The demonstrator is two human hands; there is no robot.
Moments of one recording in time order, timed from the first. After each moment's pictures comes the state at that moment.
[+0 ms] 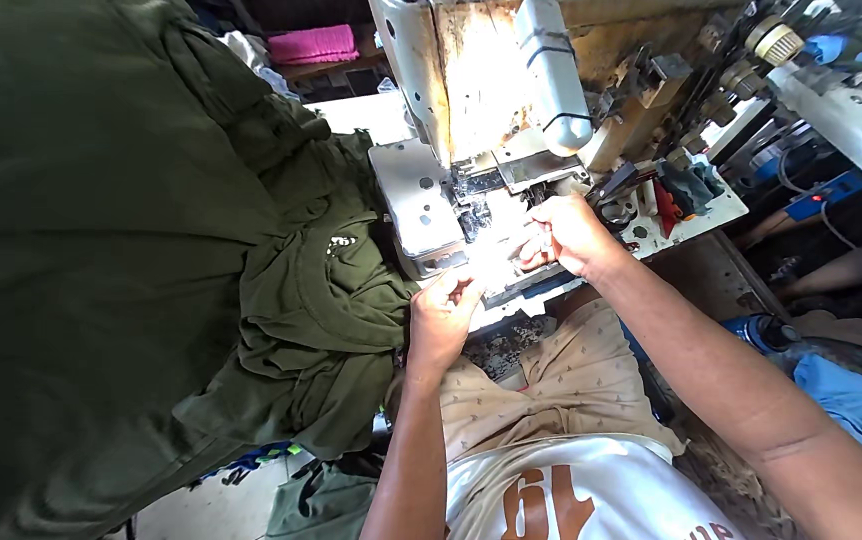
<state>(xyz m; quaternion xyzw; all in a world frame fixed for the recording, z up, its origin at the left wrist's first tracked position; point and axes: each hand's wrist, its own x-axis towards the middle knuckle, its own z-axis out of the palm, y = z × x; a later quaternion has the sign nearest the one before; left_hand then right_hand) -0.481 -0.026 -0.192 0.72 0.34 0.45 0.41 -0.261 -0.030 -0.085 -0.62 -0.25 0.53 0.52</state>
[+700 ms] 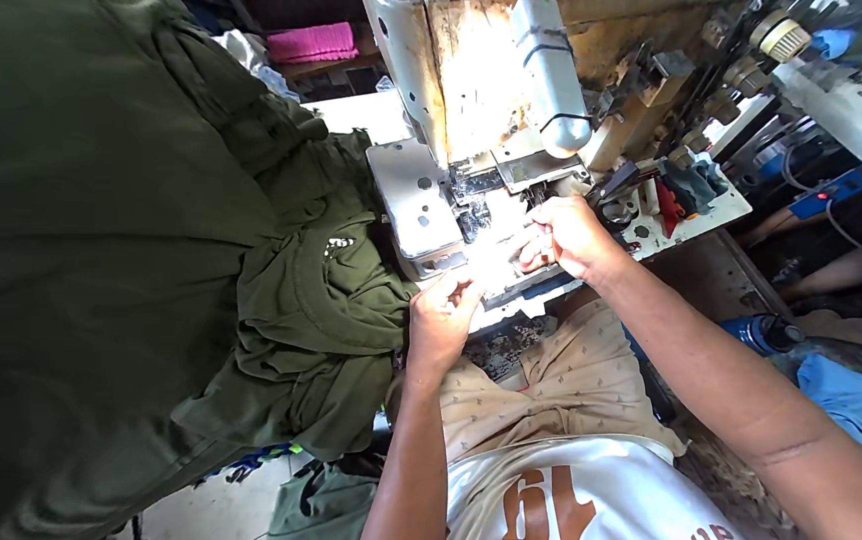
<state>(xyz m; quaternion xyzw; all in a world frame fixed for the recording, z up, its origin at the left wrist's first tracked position) -0.480 -0.027 -0.192 0.72 0.36 0.44 0.40 -0.259 -0.033 -0.088 -0.60 -0.27 0.54 0.53</state>
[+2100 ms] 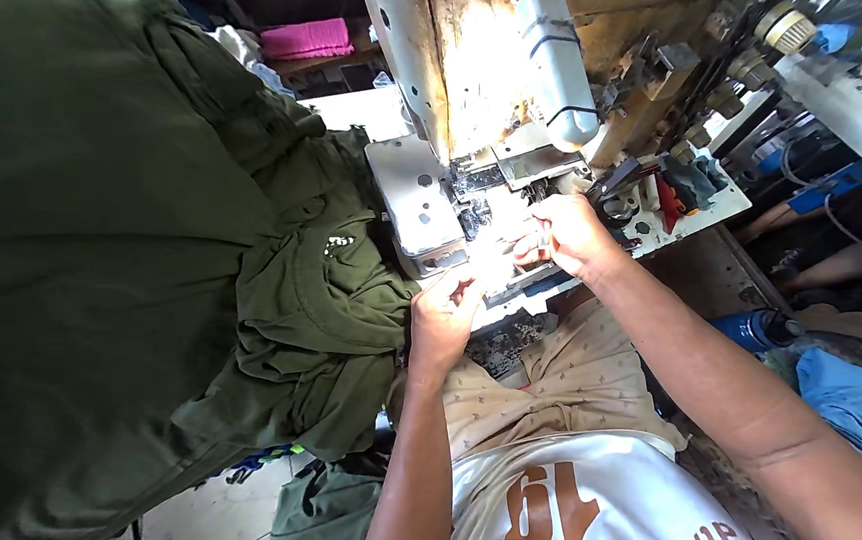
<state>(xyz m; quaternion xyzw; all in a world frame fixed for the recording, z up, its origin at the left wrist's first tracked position) -0.481 -0.027 -0.191 0.72 0.33 0.45 0.41 -0.270 -0.031 -0.087 -0.59 -0.23 0.53 0.57</state>
